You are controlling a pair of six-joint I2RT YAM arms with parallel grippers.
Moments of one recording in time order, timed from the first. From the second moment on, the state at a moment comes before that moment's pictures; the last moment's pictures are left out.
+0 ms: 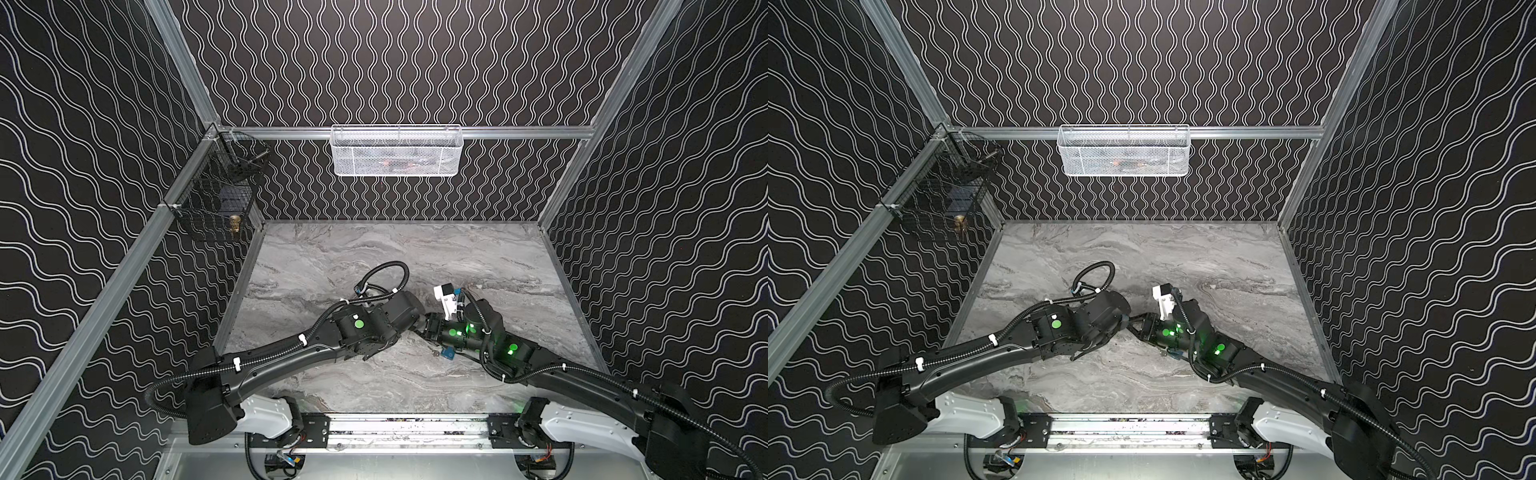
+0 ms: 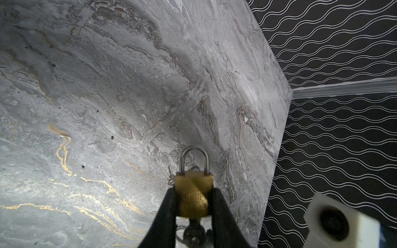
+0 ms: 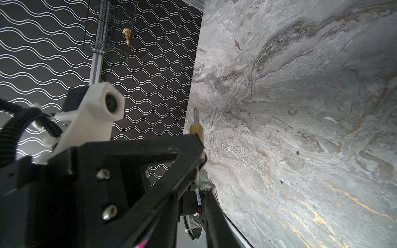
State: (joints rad) left arm -1.10 1.36 1.19 -0.74 -0.47 -1.61; right arm 0.88 1.08 0.59 0.19 -0.28 1.15
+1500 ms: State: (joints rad) left arm -1.13 1.28 1.08 -0.50 -0.47 -1.62; right arm 0.80 1.13 0.39 0.74 -0.36 1.53
